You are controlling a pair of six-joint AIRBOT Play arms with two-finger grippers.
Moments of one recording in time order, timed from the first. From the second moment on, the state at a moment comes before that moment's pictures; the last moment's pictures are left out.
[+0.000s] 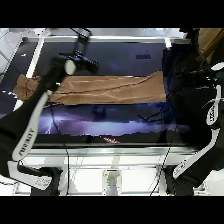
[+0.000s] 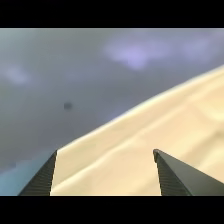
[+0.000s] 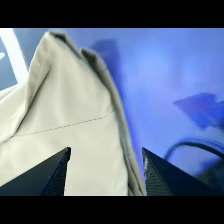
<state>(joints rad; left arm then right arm) -0.41 -1.61 1.63 1.57 -0.63 -1.32 -0.44 -2.02 1.94 -0.91 1.24 1.43</state>
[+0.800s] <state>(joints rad) -0.55 -1.82 1.63 1.59 -0.53 -1.29 -0.31 -2.19 1.94 -0.87 1.24 1.32</state>
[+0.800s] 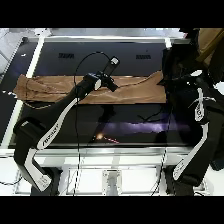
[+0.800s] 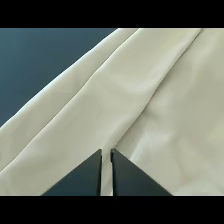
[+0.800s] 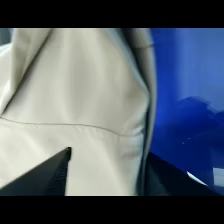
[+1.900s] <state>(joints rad) -0.31 -1.58 1.66 1.43 -0.83 -1.31 0.18 -1.99 2.09 -0.46 0.98 1.37</state>
